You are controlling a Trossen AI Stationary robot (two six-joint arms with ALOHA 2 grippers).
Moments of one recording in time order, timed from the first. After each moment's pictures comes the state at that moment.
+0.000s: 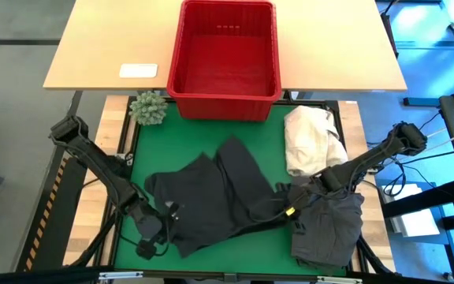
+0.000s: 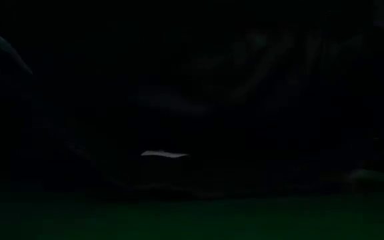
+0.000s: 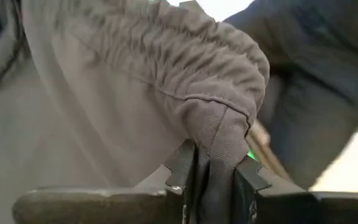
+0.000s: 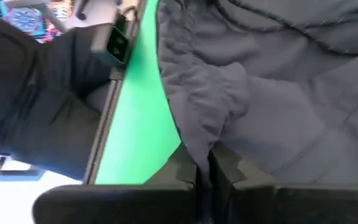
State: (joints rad) left arm -0.75 1.37 0.86 -0.24 -0.09 -0.30; right arm 0.50 1.29 0.81 -0.27 -0.11 0.45
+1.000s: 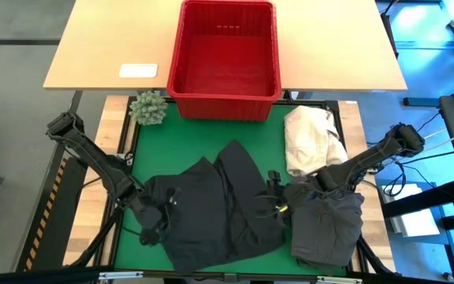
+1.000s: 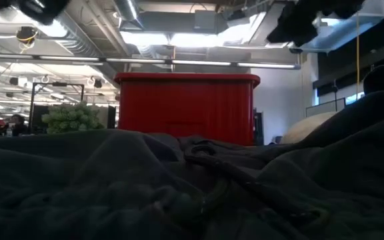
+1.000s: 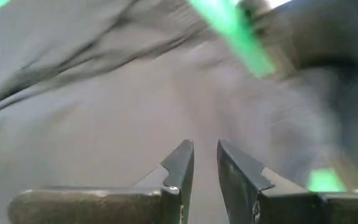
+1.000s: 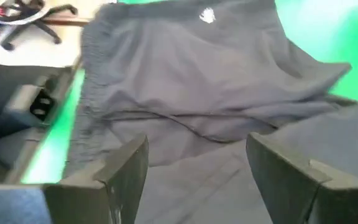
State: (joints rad) left arm -0.70 1.29 0.89 -0.46 -0.22 -0.31; right arm 0.46 1.34 0.86 -0.16 0.21 0.23
